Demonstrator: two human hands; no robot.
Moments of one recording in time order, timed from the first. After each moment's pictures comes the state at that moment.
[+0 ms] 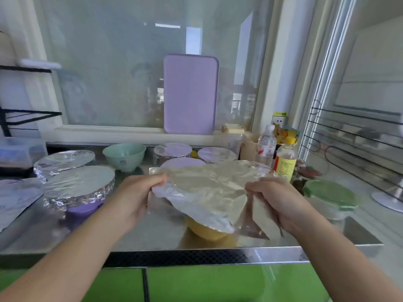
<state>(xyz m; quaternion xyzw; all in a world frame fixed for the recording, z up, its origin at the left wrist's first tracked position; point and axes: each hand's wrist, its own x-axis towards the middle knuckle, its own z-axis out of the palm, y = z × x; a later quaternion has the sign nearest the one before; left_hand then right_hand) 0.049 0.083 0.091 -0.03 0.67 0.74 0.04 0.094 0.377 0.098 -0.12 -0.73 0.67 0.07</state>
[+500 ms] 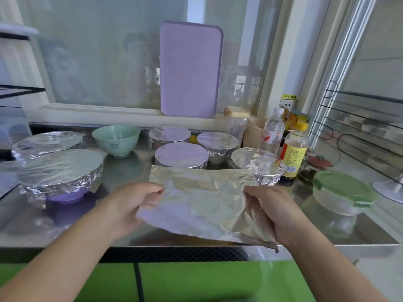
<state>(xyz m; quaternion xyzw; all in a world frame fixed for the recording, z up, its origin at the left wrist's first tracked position) 0.021 0.088 0.044 -0.08 0.67 0.72 0.15 0.063 0.380 0.042 -0.18 -0.69 0.70 0.03</state>
